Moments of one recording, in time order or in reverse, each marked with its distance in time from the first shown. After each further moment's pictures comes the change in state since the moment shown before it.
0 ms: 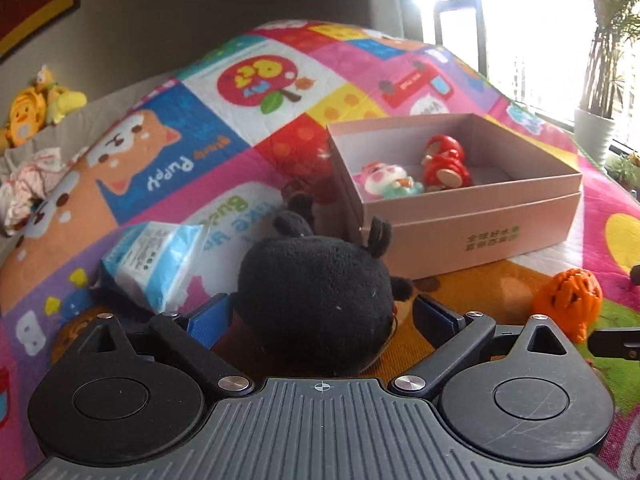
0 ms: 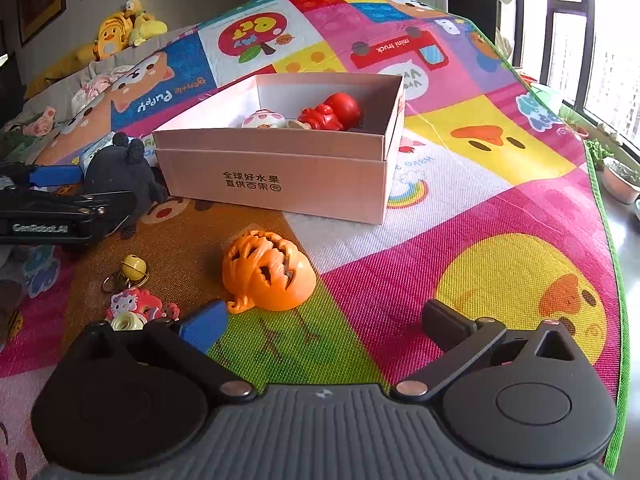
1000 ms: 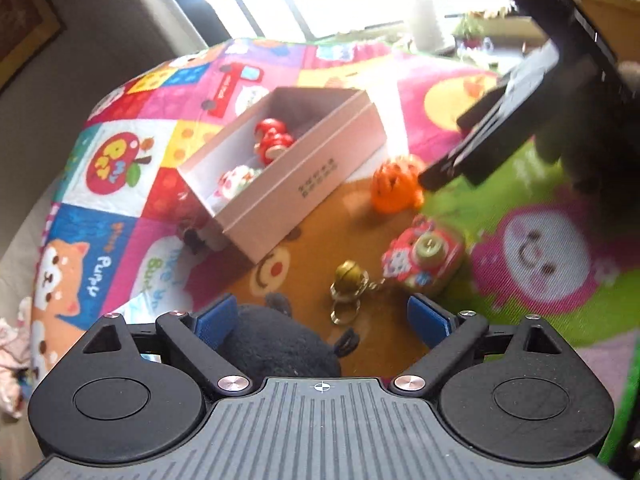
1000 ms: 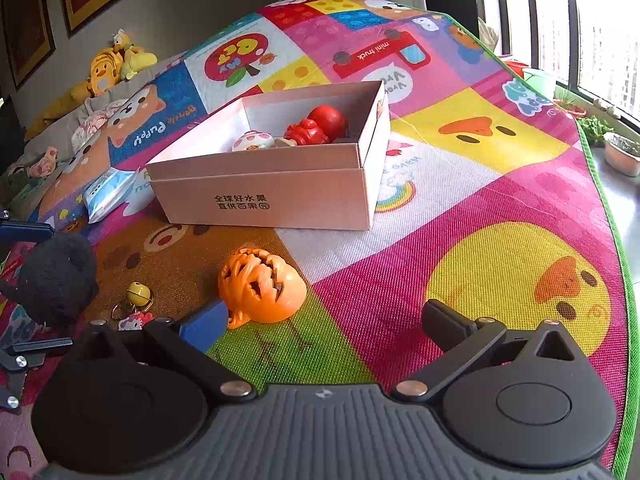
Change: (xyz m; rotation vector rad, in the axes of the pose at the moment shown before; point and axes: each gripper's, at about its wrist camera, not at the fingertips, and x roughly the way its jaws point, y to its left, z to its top) left arm -0.094 -0.039 -0.017 0.576 0.017 -0.266; right arm -0.004 -0.017 -0.001 0.104 -0.037 0.049
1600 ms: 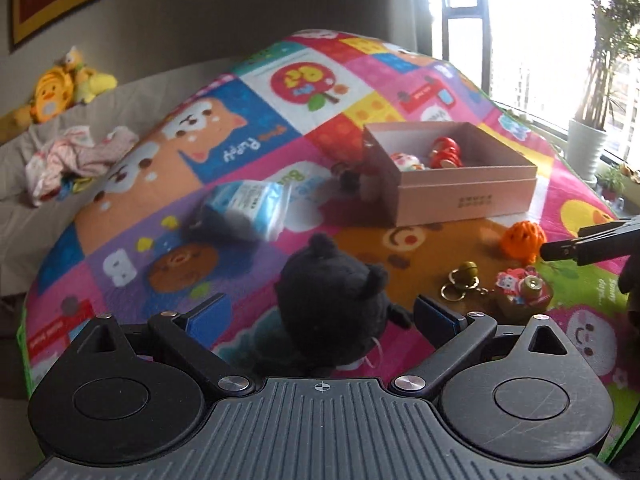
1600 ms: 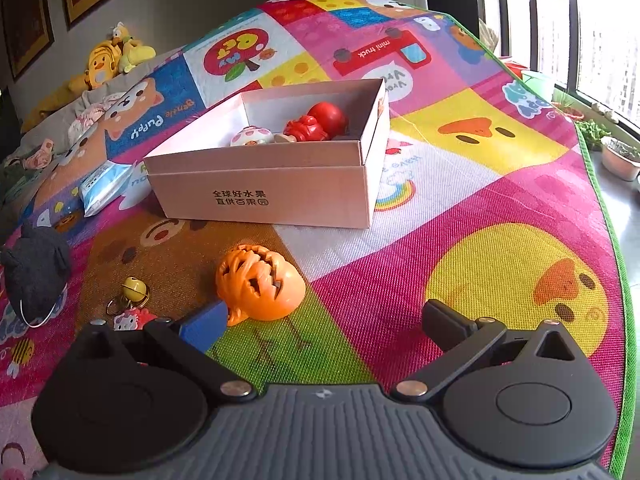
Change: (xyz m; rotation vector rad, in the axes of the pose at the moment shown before) left arm -0.058 0.058 -0.073 -0.634 -0.026 0.260; right arm 0.001 0.004 0.000 -0.024 0.001 -0.029
